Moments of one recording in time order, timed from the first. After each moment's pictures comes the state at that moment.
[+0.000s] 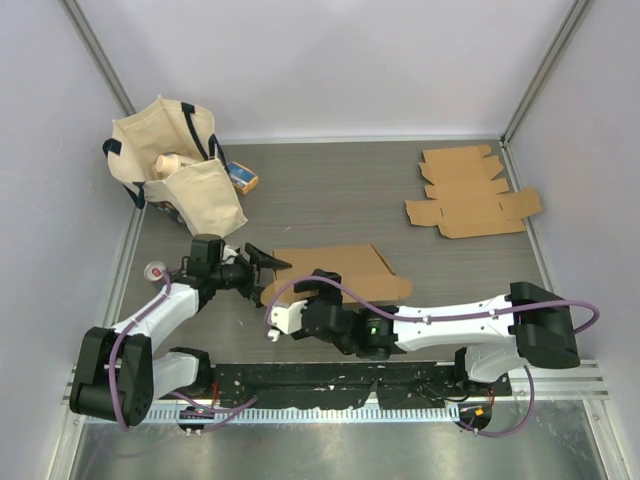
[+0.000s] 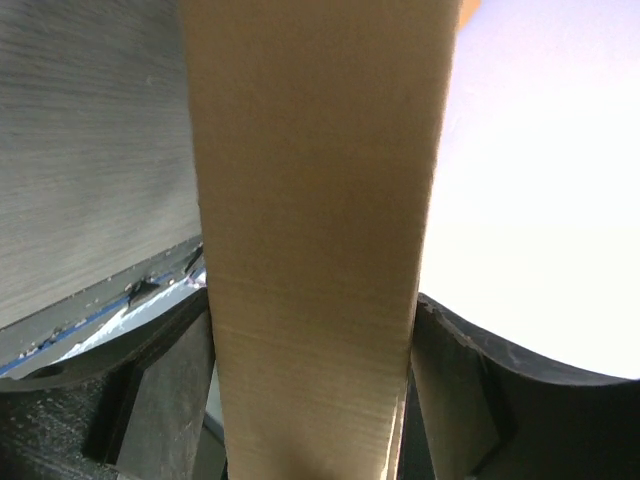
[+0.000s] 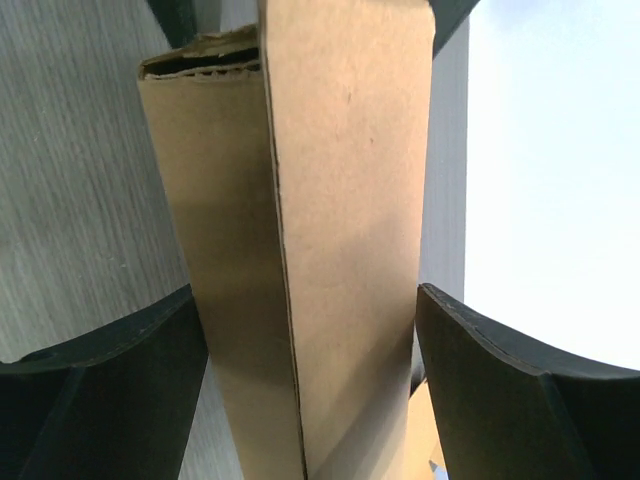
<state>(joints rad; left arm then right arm) -0.19 1.17 0.45 -0.09 0.82 -1.46 1.42 1.43 0.88 -0.09 0.67 -0.65</state>
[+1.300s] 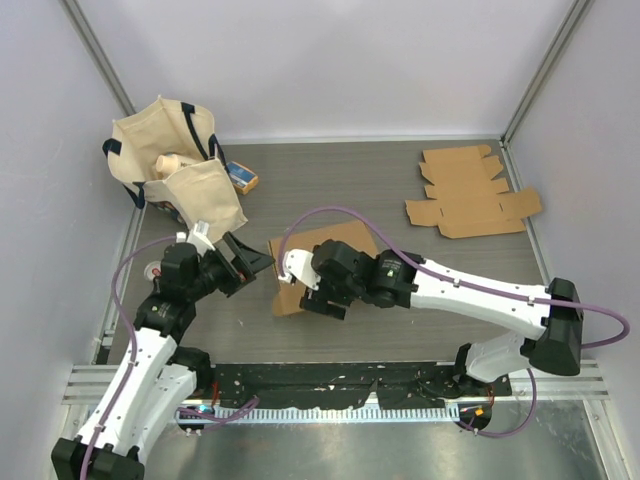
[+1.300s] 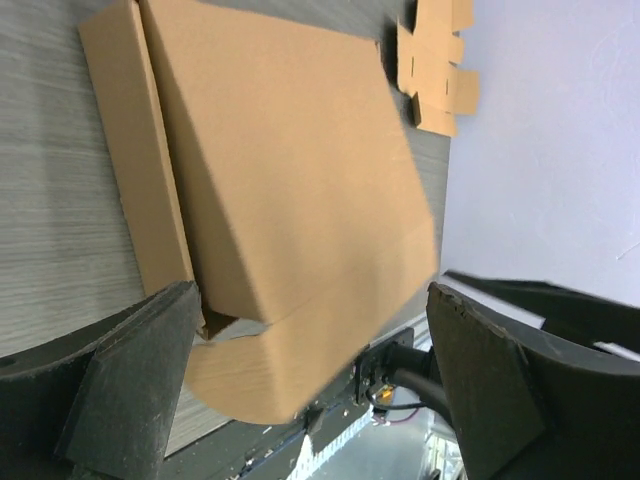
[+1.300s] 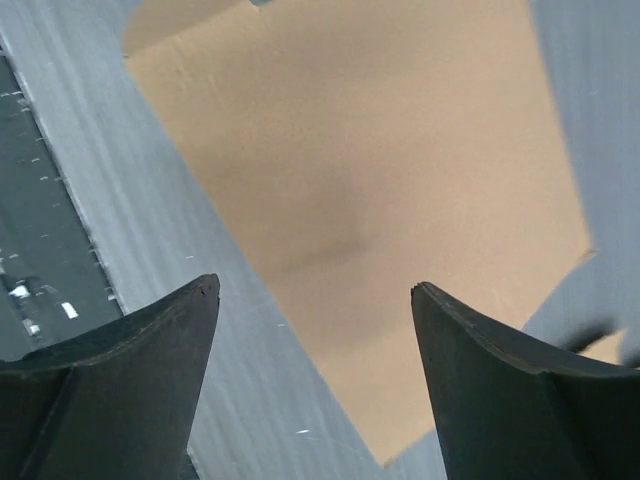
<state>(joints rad) -0.22 0.64 0.51 -0.34 0.42 -0.96 1.17 1.40 1.26 -0.73 0.18 -0.30</state>
